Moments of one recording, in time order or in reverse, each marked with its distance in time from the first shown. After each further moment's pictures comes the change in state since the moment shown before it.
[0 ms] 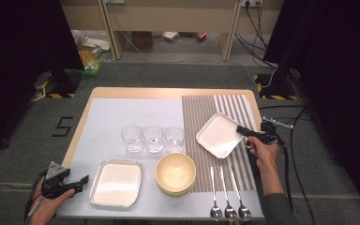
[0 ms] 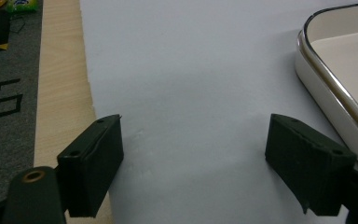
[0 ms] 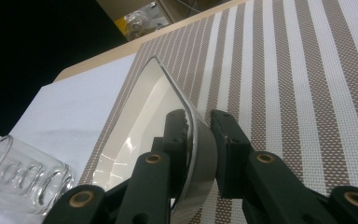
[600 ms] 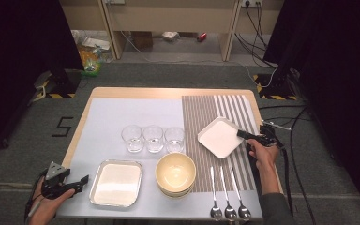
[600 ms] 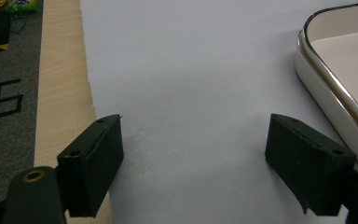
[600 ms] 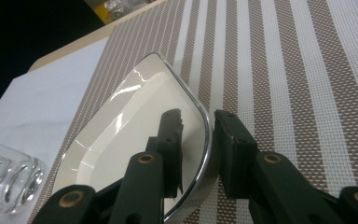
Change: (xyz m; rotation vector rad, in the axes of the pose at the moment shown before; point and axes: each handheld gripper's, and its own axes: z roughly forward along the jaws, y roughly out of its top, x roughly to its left) left arm 0.000 0.000 0.000 -0.002 0.002 0.000; right arm -0.014 -0.010 0.008 0.056 -0.065 0.023
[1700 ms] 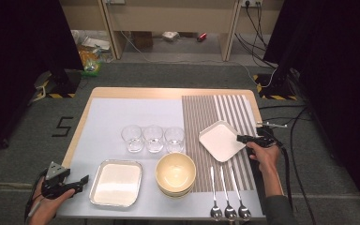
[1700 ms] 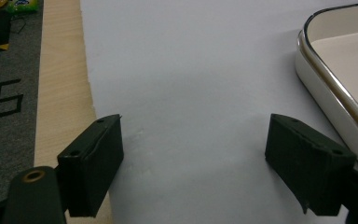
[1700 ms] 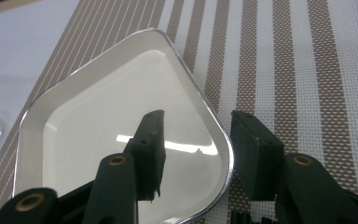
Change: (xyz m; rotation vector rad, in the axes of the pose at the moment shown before) left arm 0.000 0.000 0.000 0.000 0.001 0.000; right arm 0.004 0.000 -0.002 0.138 -0.089 -0.136
